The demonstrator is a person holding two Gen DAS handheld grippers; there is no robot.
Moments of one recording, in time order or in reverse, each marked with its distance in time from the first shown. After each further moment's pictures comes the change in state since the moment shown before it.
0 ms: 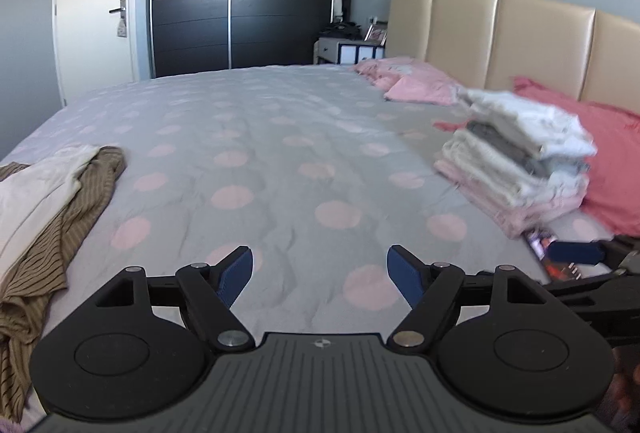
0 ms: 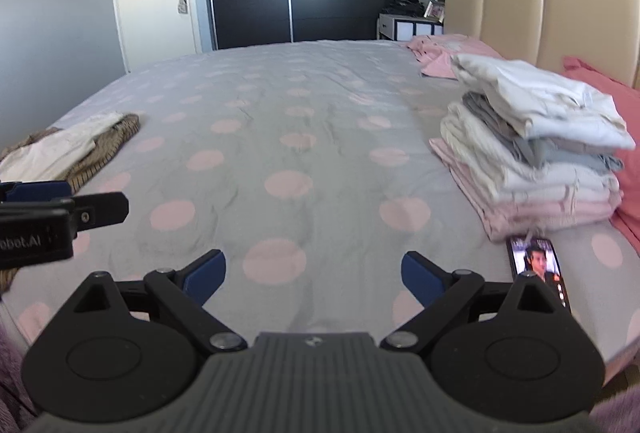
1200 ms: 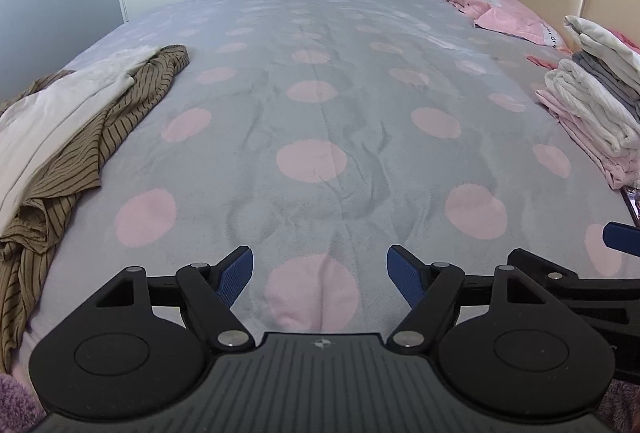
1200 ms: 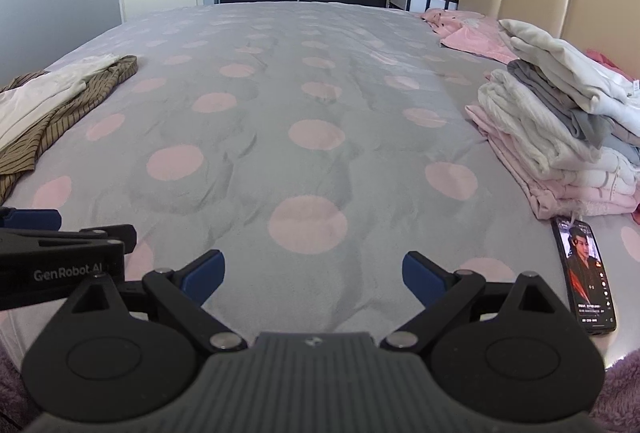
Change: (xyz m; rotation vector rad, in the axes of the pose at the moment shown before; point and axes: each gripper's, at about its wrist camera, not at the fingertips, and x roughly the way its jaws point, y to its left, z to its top) left arm 0.062 0.039 -0.035 -0.097 0.212 0.199; right arm 0.062 0.056 -0.015 -0.073 0.089 -0.033
